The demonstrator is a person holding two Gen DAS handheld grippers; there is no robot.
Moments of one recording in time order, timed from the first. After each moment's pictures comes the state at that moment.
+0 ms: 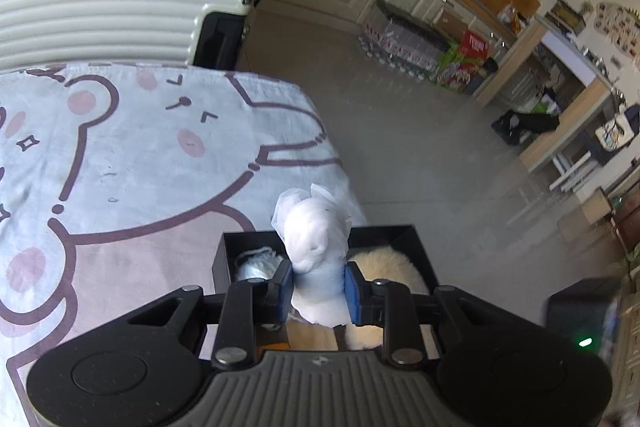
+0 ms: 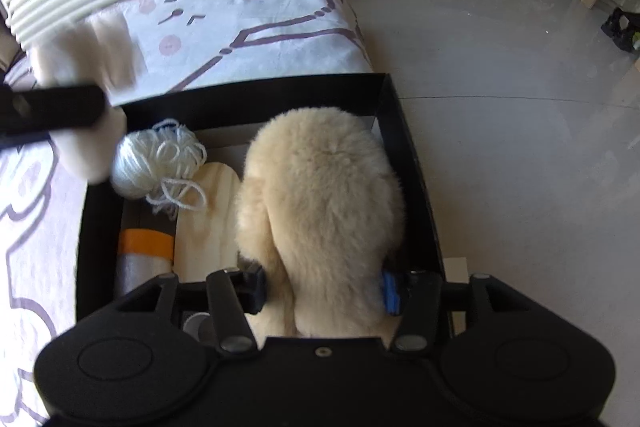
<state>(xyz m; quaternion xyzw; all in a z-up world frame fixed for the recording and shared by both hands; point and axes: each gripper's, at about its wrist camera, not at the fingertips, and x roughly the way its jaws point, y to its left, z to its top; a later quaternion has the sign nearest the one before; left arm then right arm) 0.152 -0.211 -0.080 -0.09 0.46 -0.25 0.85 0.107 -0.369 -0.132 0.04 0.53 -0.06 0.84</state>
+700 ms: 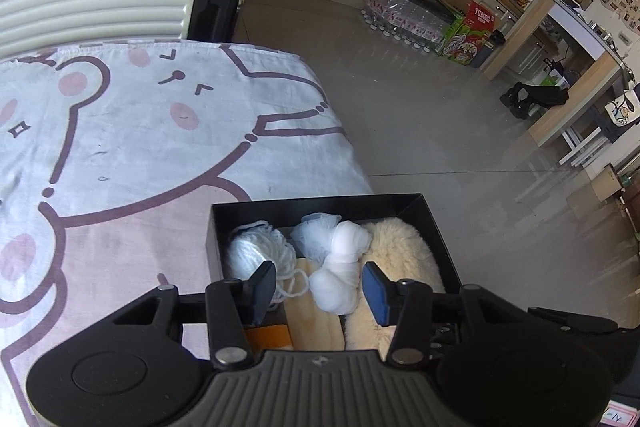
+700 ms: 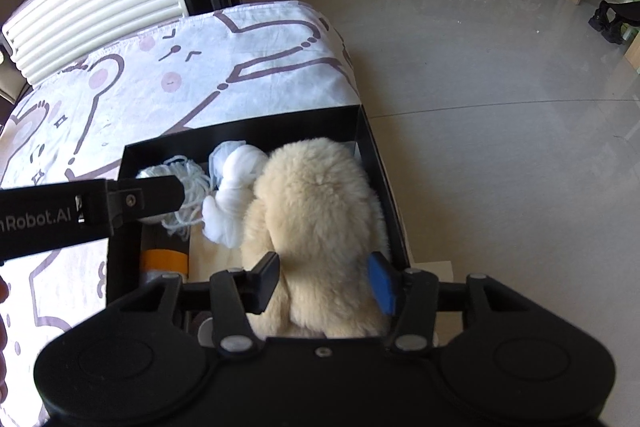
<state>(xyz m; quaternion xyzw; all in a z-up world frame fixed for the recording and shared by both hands) 0.150 -0.224 -0.091 -0.07 0.48 -0.25 0.84 0.100 -0.376 -0.106 0.06 0.51 -0.07 0.85</state>
